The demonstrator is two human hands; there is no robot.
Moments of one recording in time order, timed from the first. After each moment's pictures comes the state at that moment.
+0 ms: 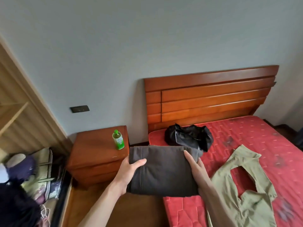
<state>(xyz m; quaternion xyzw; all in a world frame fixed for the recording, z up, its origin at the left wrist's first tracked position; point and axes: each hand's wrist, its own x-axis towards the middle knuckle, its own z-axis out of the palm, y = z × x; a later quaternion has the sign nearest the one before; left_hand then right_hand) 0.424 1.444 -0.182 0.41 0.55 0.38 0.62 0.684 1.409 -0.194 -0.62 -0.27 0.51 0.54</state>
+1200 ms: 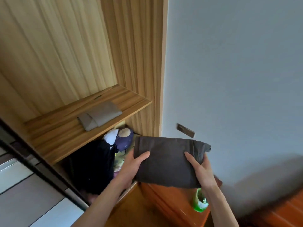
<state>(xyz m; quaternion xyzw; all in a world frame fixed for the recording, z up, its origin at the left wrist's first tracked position) 0.104 1.677 -0.148 0.16 0.64 0.66 0.36 0.296 1.851 -0.164 -0.37 -0.57 0.67 0.29</state>
